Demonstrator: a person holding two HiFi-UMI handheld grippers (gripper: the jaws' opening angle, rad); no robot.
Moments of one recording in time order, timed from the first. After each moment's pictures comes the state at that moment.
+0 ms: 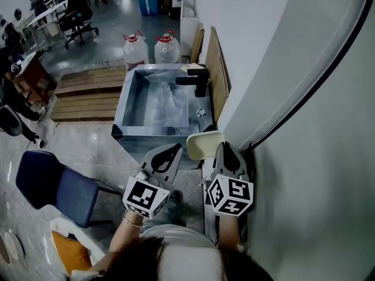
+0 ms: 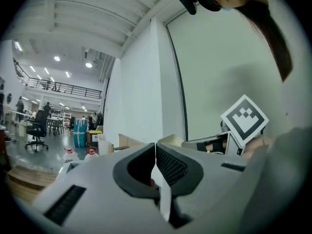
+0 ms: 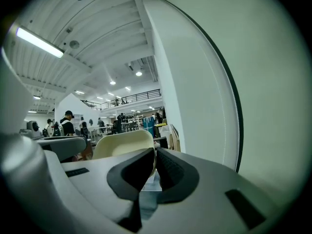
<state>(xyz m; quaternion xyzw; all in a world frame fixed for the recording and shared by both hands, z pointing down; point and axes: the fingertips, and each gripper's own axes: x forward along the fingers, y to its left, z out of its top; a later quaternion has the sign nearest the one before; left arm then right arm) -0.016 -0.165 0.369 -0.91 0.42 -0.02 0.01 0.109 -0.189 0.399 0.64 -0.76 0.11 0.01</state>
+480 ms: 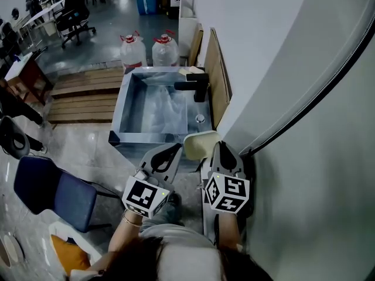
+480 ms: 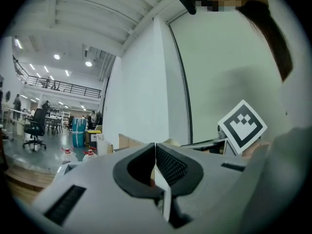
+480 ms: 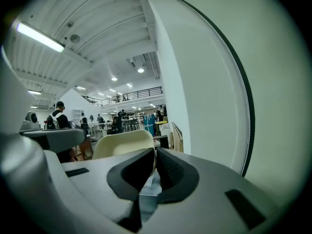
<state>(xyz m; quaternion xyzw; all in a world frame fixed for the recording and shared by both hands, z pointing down) -0.019 -0.206 0.372 -0.91 0.42 -0.02 0.01 0.100 -0.235 0.412 0.64 -0.76 0.11 0.03</state>
